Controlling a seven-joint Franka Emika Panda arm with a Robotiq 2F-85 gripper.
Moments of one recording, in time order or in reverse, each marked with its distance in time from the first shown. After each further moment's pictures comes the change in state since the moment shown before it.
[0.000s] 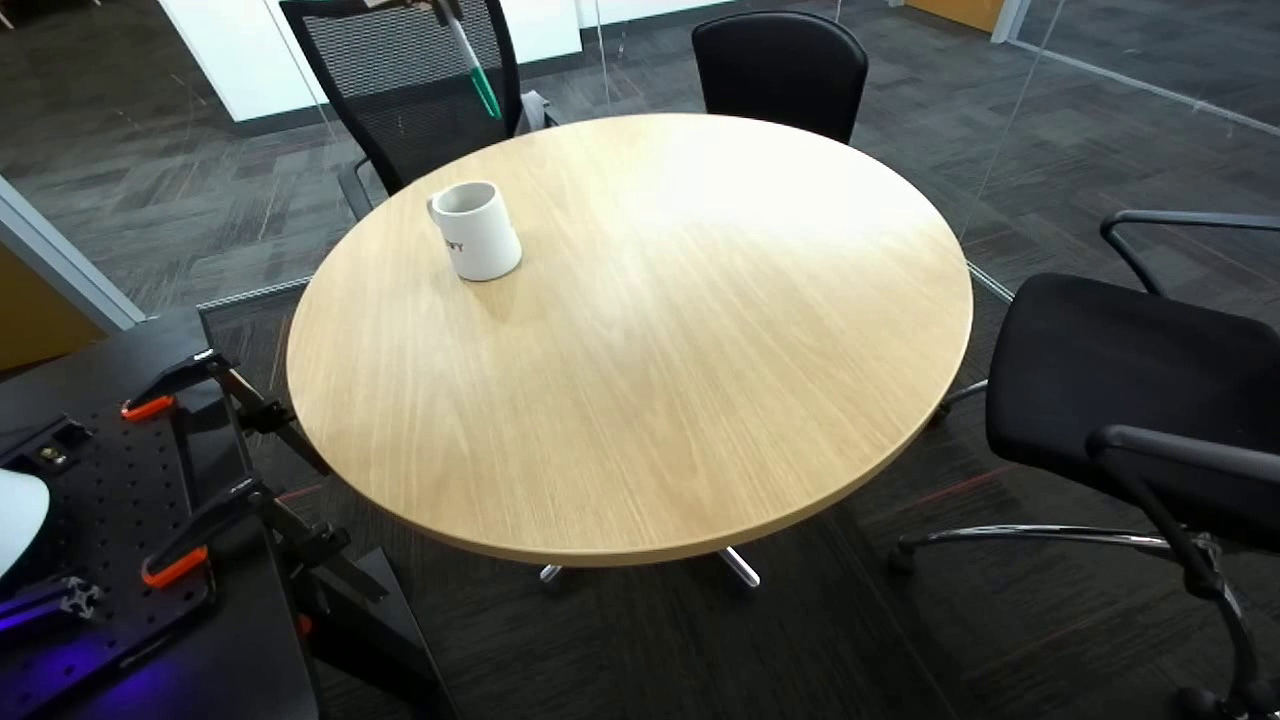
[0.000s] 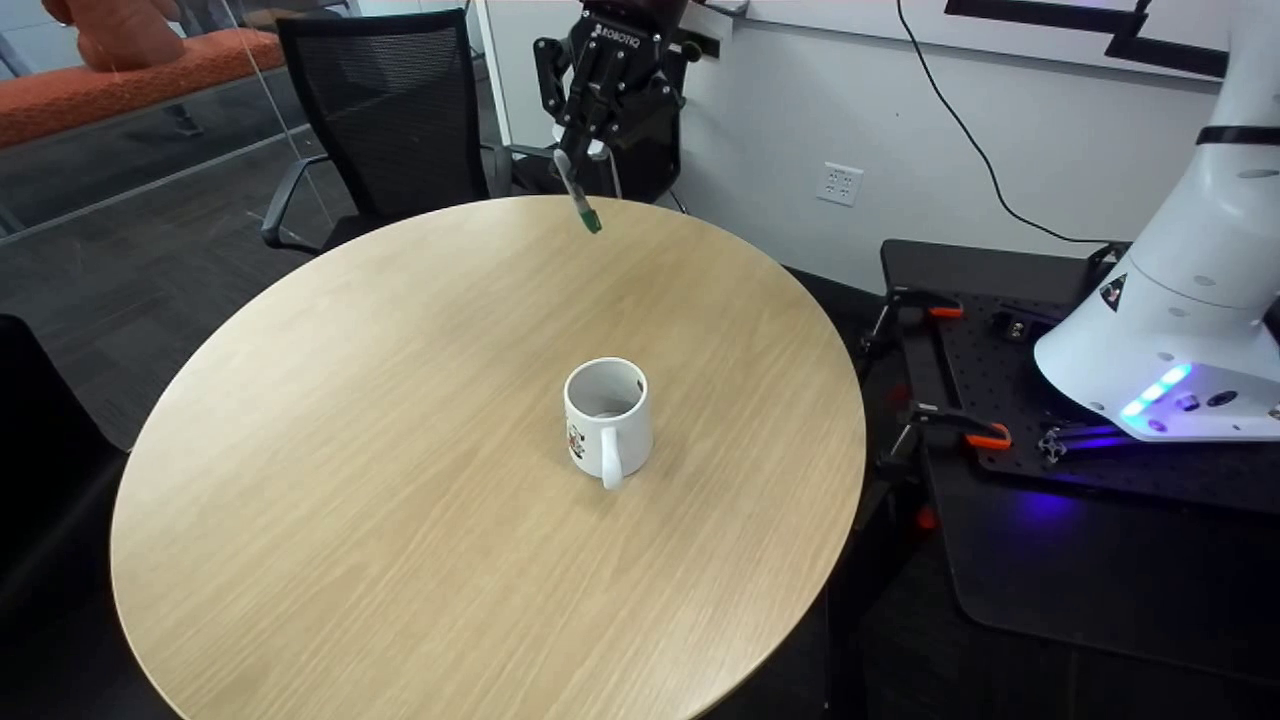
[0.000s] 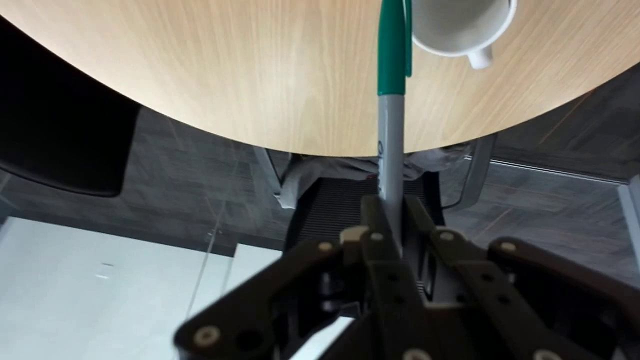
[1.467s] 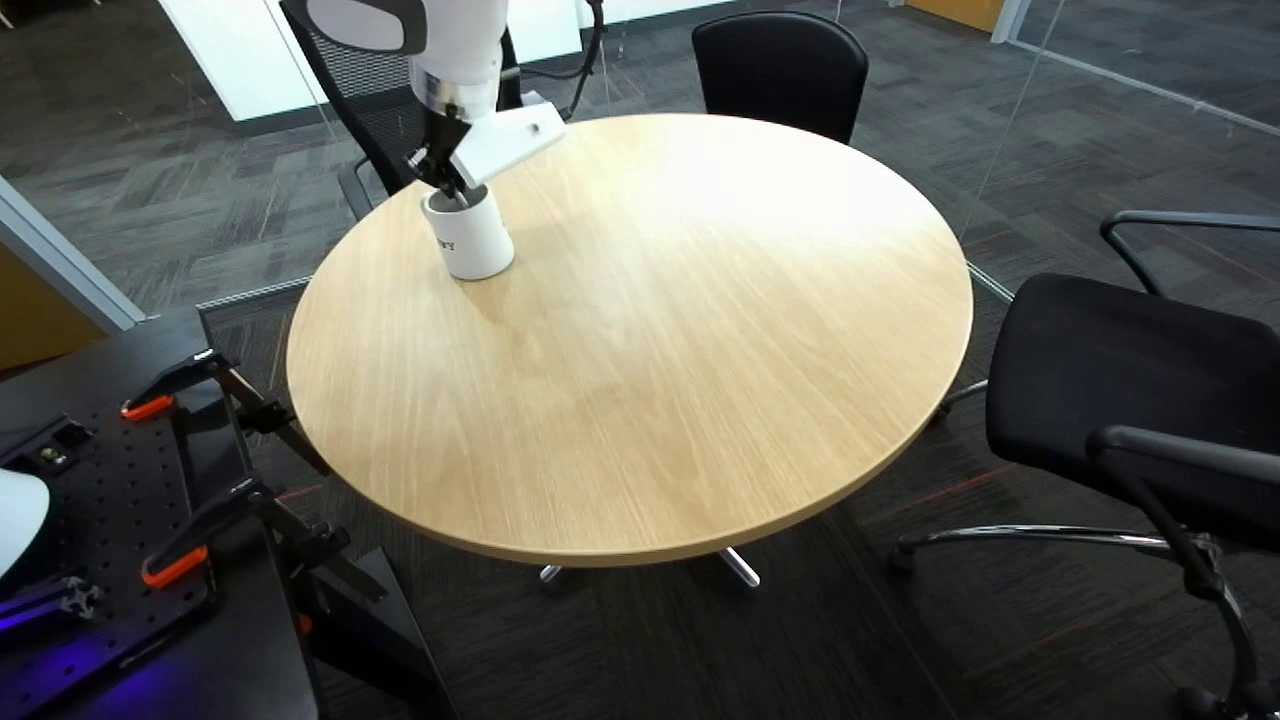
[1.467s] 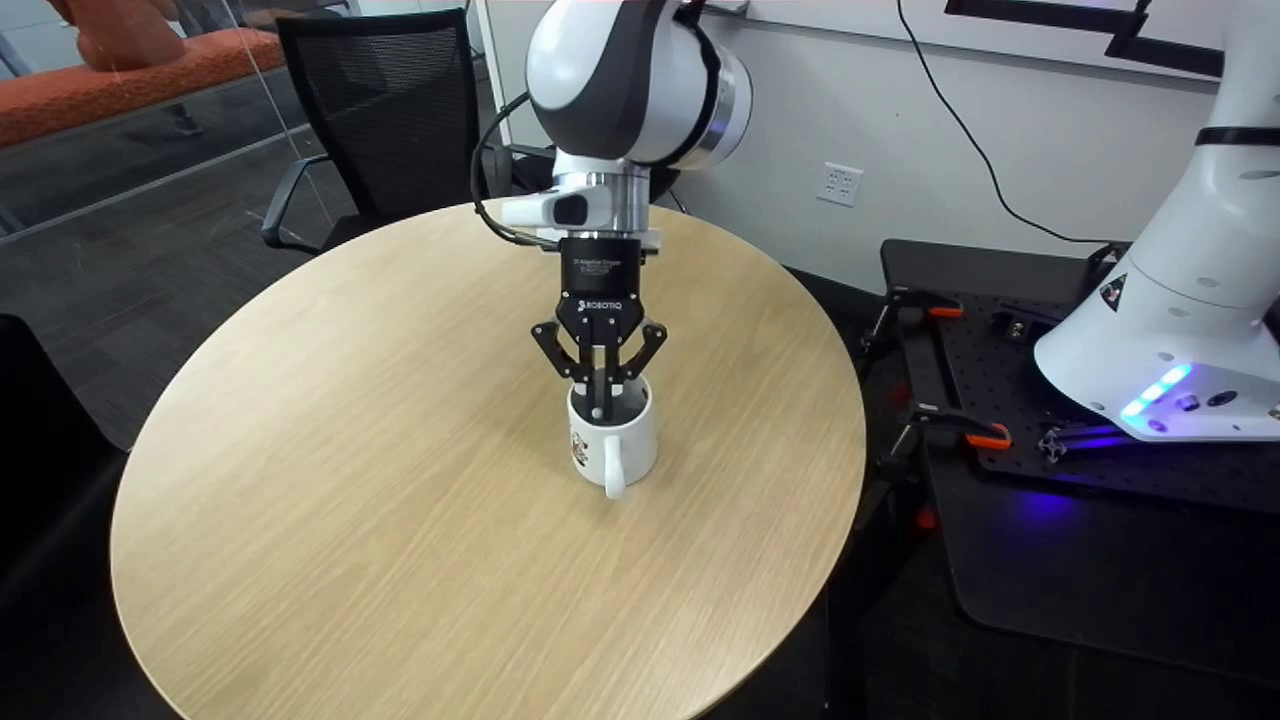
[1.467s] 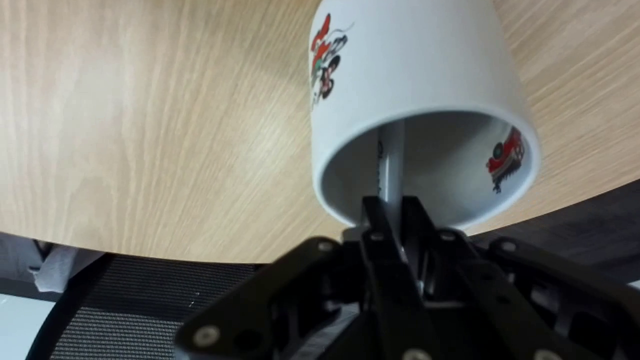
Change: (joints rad) arm 0.049 0.498 0.122 0.191 -0.179 0.033 -0.204
